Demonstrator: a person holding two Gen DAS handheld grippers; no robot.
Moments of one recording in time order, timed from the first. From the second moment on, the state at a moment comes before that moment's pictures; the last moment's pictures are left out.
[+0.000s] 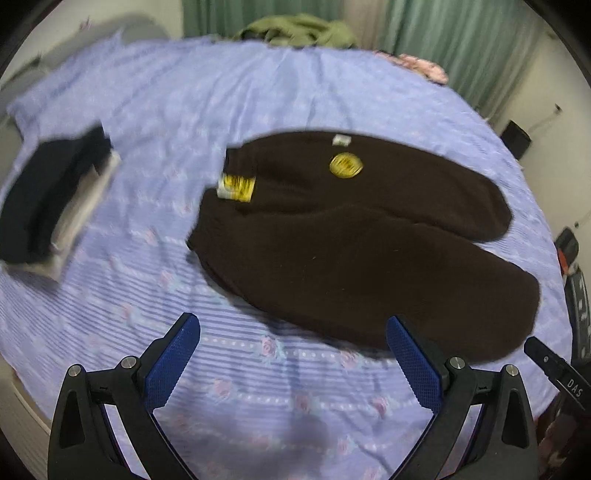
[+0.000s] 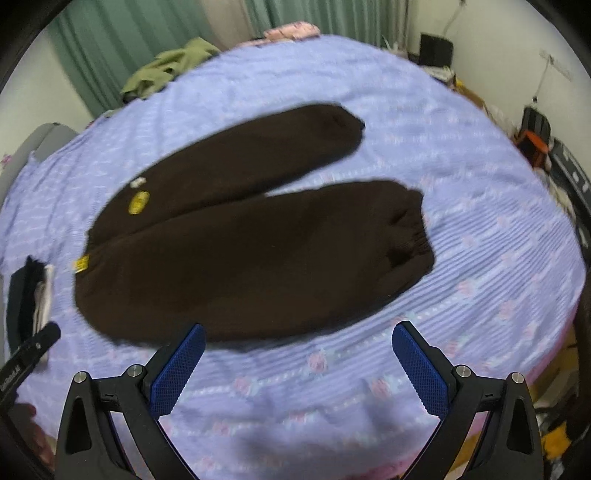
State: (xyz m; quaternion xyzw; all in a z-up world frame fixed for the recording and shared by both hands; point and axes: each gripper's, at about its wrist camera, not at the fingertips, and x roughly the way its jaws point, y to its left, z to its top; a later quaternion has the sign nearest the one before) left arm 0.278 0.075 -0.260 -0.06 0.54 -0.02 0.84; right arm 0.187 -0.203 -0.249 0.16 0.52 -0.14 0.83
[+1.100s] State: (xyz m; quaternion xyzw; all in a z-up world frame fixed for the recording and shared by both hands) left arm 0.284 0.084 -0.276 -0.11 0.57 -0.07 0.81; right arm 0.189 -0.228 -0.257 0.18 0.55 -0.15 0.80
